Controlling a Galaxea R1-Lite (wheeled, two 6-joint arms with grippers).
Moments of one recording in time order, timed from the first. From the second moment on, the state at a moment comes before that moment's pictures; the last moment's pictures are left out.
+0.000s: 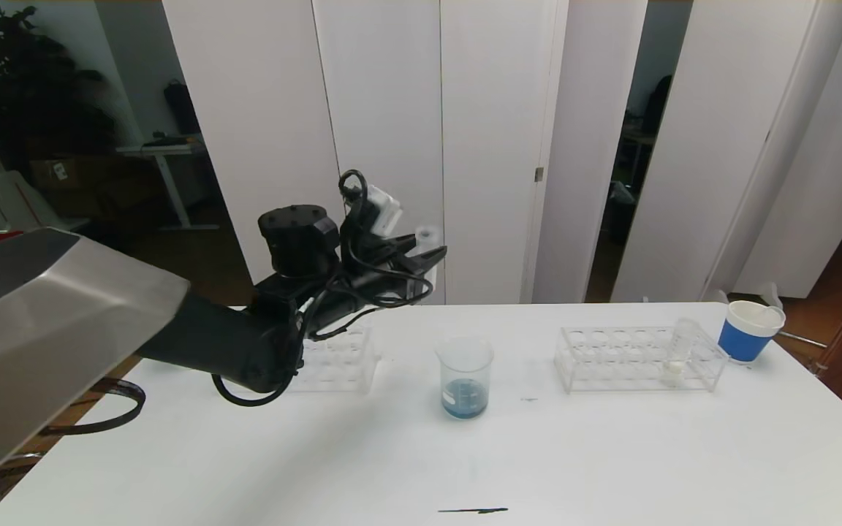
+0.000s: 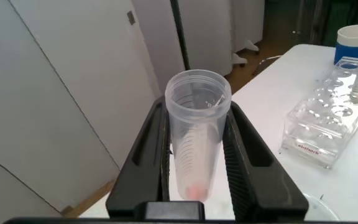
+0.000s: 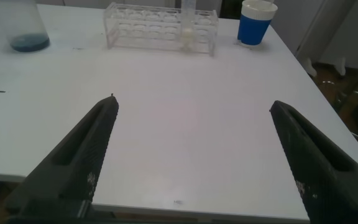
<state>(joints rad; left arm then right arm) -0.41 2.12 -1.20 -0.97 -0.30 0.18 0.00 0.00 -0.06 0.14 0.01 -0.03</state>
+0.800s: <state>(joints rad) -0.38 2.01 -1.09 -0.84 0.74 -0.11 0.00 0.00 -0.06 0.14 0.01 -0.03</state>
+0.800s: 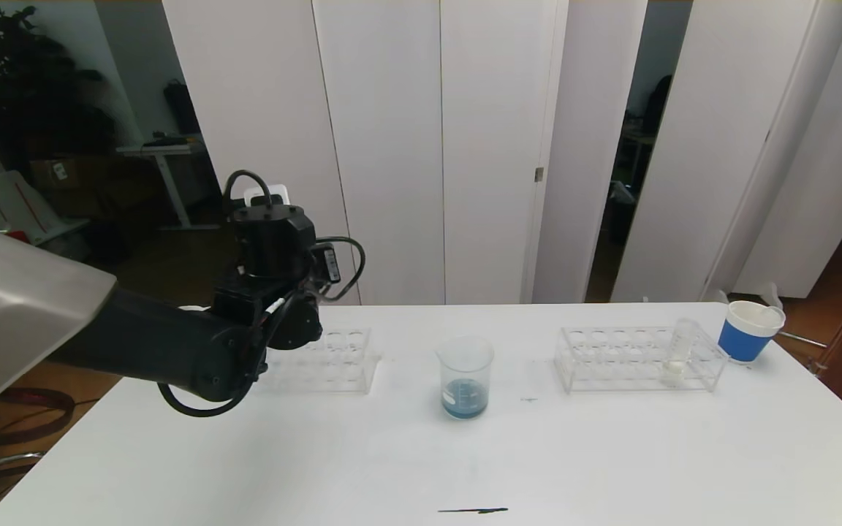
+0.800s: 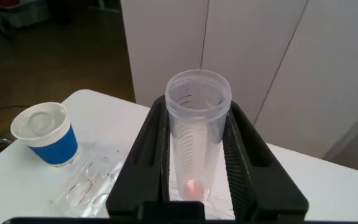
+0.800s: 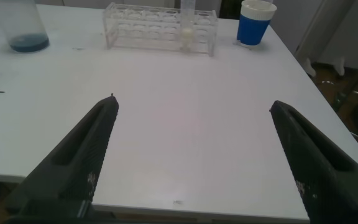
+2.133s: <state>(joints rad) 0.19 2.21 -1.12 -1.35 0.39 0.11 0.00 0.00 -0.06 0.14 0.01 -0.03</state>
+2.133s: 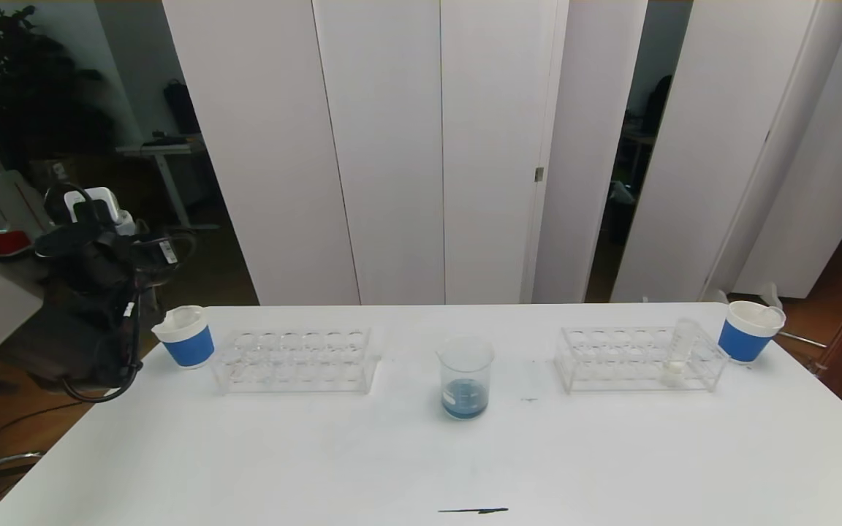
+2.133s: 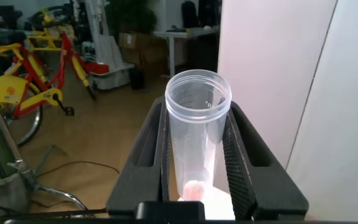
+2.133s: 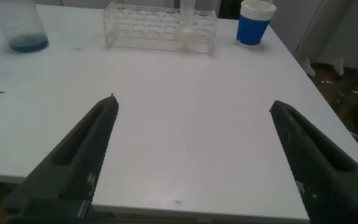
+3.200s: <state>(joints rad) 0.27 2.26 -1.07 -1.08 0.16 -0.07 0.00 0.00 -0.06 0.14 0.01 -0.03</state>
